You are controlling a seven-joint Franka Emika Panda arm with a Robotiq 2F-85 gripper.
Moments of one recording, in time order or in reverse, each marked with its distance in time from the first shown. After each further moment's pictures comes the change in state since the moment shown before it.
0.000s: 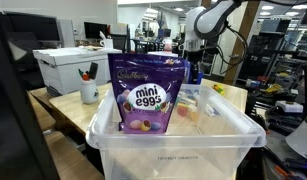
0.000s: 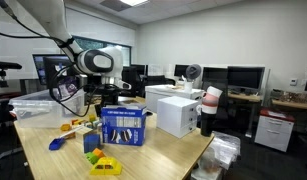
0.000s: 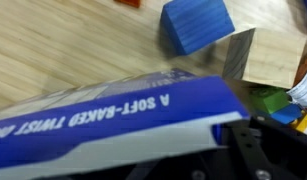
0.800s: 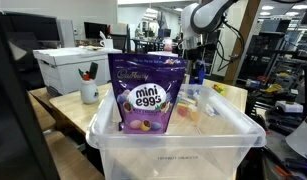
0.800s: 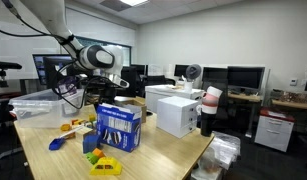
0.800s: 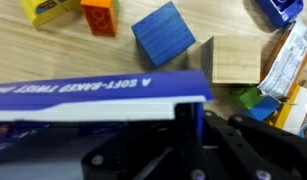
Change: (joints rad) arm 0.017 0.001 0.016 0.051 -0.010 -0.160 0.194
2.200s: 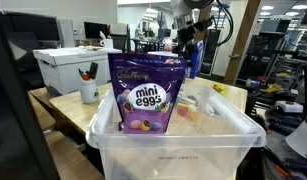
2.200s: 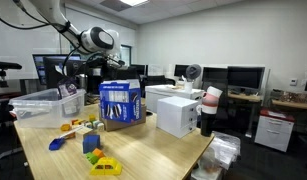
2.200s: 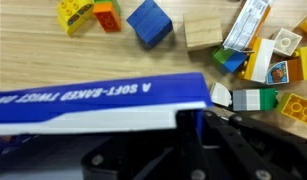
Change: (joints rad) arm 0.081 -0.033 0.042 0.207 -0.086 -0.238 0.337
